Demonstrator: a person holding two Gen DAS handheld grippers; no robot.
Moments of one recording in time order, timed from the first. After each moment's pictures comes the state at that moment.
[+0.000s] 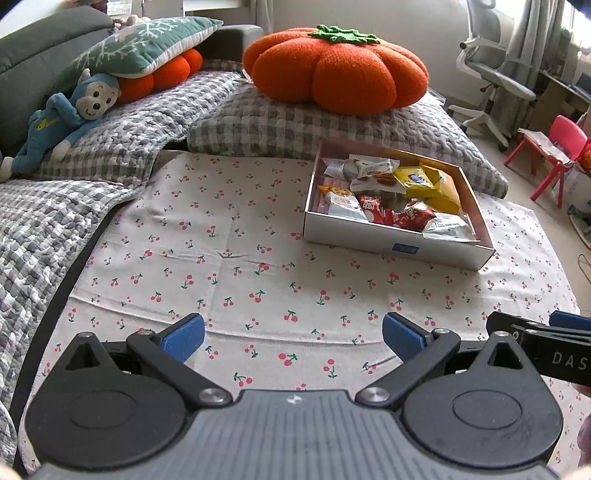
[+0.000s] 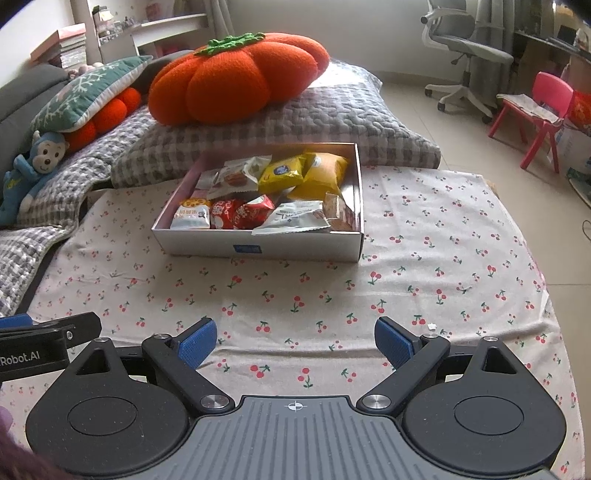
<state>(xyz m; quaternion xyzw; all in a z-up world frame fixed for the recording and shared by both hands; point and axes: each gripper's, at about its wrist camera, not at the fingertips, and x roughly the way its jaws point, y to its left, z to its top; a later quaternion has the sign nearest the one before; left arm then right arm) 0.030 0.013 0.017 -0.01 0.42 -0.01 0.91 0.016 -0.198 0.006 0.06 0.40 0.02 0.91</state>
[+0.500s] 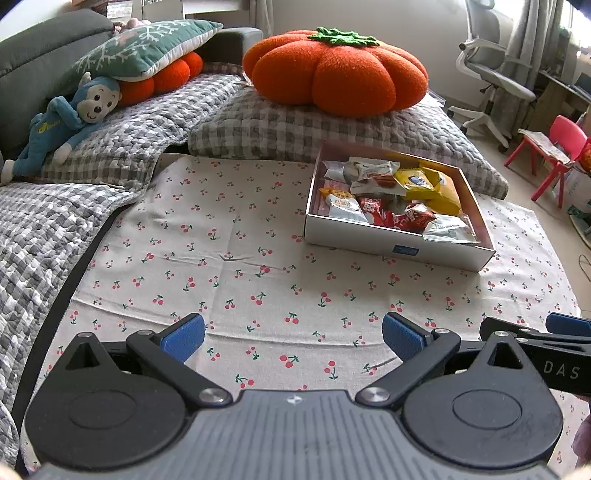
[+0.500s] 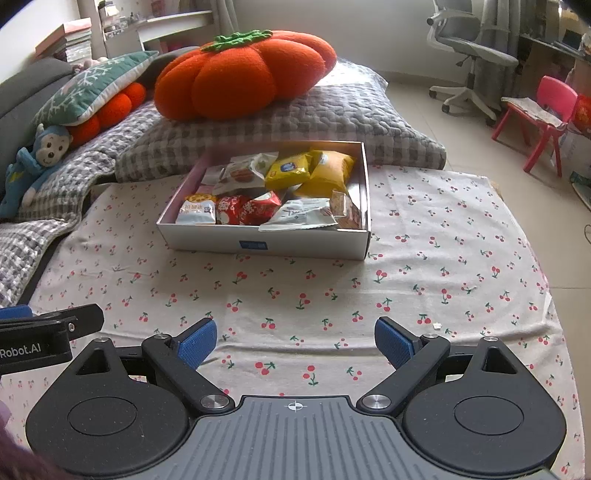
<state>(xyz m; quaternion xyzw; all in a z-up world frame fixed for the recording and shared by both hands) 0.030 0.013 0.018 -0.01 0.41 -0.01 0.91 0.016 -0.192 0.004 0.05 0.40 0.02 0.91</state>
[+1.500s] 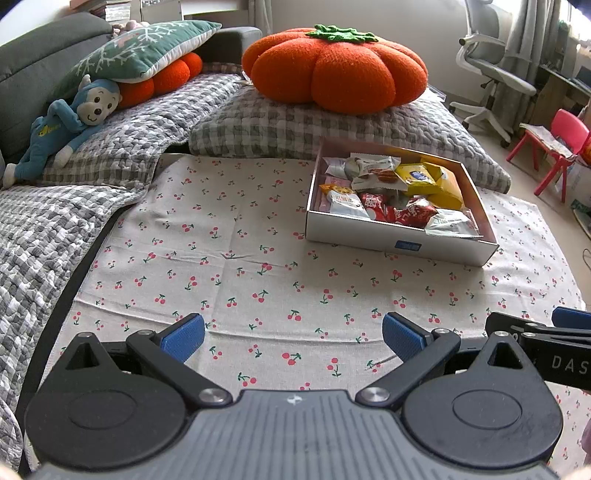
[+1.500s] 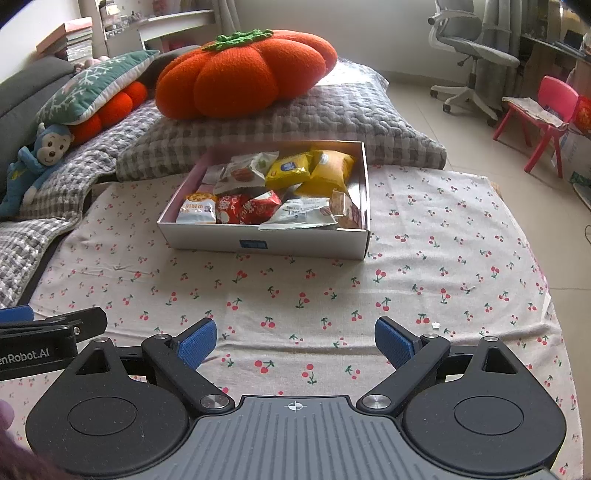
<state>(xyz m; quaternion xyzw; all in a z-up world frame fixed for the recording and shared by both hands) 0.030 0.011 0.016 0.00 0.41 -0.01 0.91 0.015 -0.193 0.006 0.05 0.41 0.03 0.91</state>
